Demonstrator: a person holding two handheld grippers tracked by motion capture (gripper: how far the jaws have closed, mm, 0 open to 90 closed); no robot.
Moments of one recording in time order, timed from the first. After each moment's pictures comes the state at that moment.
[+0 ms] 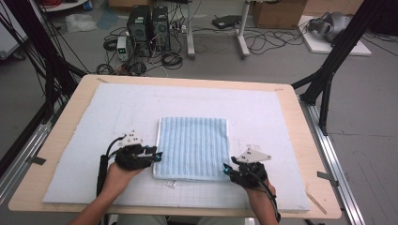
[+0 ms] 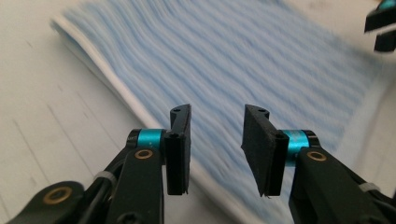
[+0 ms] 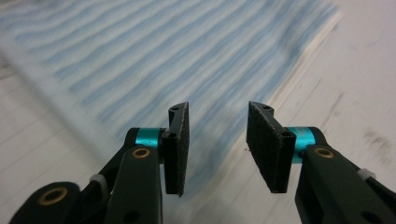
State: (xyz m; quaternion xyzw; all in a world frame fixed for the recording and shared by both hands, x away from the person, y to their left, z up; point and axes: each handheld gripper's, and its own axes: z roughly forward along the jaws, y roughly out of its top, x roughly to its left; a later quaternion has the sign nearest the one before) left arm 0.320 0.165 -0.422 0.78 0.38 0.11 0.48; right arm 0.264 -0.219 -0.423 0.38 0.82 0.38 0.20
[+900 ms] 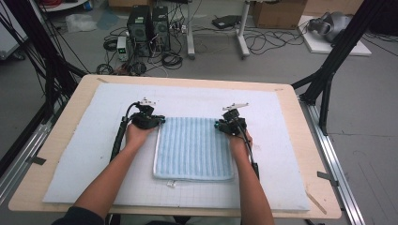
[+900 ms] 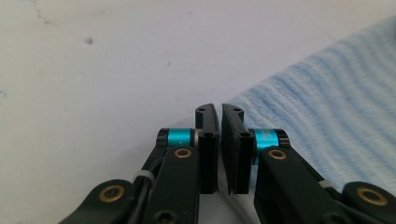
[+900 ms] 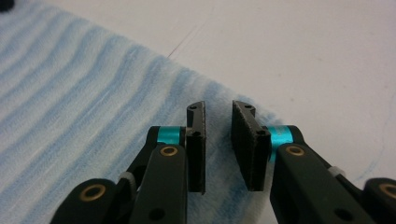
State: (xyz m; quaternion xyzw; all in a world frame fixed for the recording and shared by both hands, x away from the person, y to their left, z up) left arm 0.447 0.151 -0.448 0.78 0.45 0.15 0.41; right arm 0.435 -0.195 -0.443 0.46 0.79 0.36 0.16
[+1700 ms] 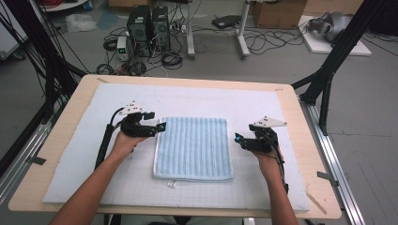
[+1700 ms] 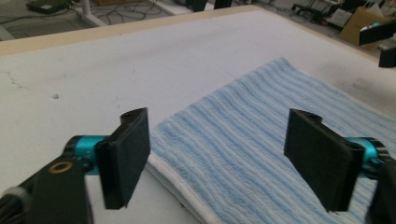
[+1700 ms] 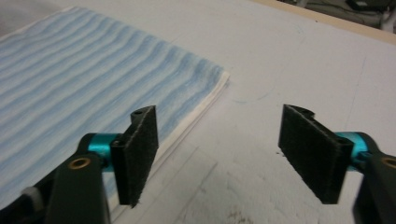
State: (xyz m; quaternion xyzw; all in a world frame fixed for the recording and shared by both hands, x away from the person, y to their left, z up) left arm 0.391 0.178 -0.423 0.74 0.34 0.13 0.56; right arm 0.344 -0.269 -0.413 0.41 0.78 0.42 0.23
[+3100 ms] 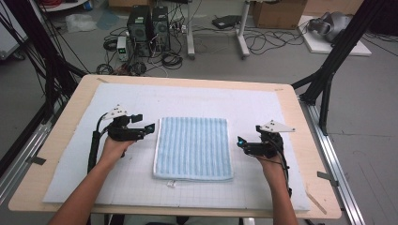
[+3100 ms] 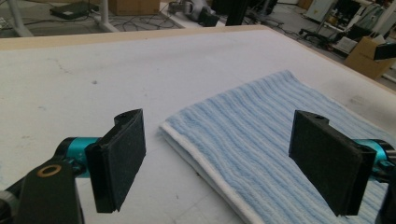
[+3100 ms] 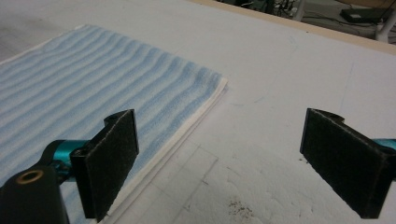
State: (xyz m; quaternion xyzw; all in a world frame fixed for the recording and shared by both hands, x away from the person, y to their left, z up) left arm 0.386 0.207 -0.426 0.72 0.40 0.14 0.55; right arm 0.334 -0.278 -0.409 0.41 0.76 0.45 0.23
